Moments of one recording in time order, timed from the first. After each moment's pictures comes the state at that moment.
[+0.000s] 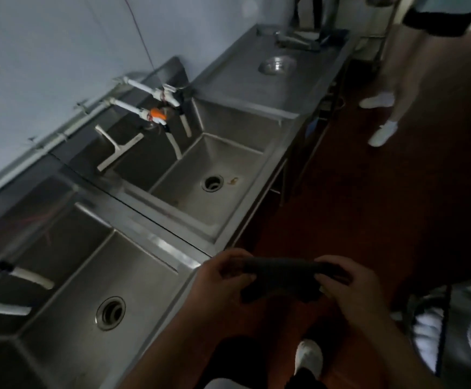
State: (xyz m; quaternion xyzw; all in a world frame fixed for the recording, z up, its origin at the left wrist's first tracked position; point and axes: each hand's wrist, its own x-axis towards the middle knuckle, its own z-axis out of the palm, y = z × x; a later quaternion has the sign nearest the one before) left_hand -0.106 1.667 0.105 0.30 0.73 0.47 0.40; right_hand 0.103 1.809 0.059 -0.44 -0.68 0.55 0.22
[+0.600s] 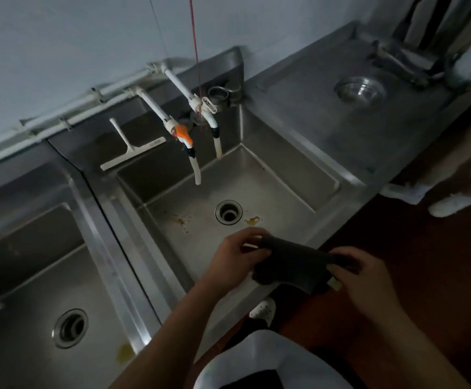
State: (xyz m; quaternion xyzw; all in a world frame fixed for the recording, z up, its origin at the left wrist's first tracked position) left_hand -0.306 1.919 0.063 0.19 0.72 0.53 0.40; right_hand -0.132 2.106 0.060 -0.39 -0.76 0.52 0.07
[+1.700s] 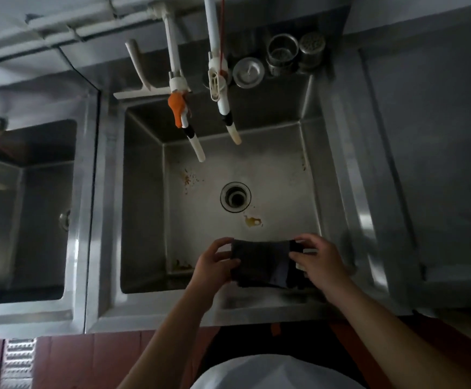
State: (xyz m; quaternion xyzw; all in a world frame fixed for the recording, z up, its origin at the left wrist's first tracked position) left_hand -0.340 2.085 -0.036 -0.37 0.63 0.62 0.29; right_hand -0.349 2.310 -0.064 -0.28 -0.72 0.58 -0.25
